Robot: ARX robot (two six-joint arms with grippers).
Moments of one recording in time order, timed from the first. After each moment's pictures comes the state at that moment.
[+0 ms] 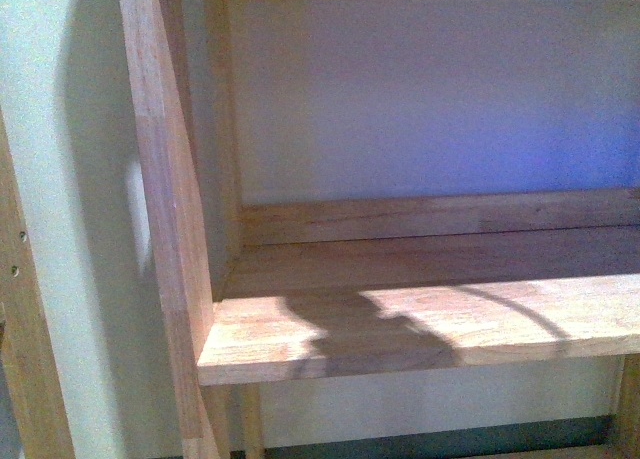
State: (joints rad) left arm 0.00 0.00 0.01 0.00 0.00 0.00; right arm 0.25 1.83 2.26 -0.13 -0.02 0.52
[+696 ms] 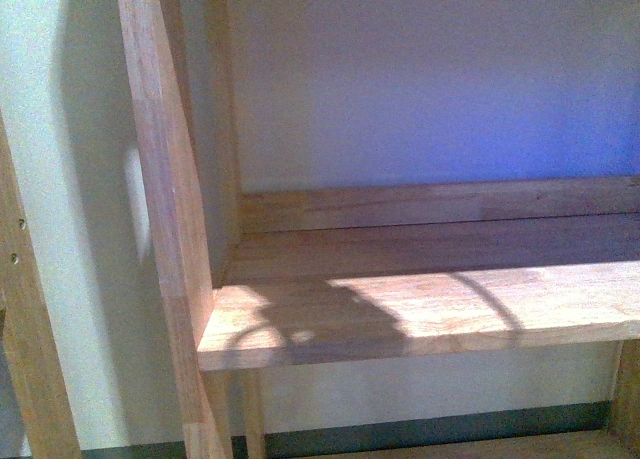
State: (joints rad) left arm 0.00 0.00 0.01 0.00 0.00 0.00; right arm 0.31 2.15 2.83 -0.56 0.02 0.70
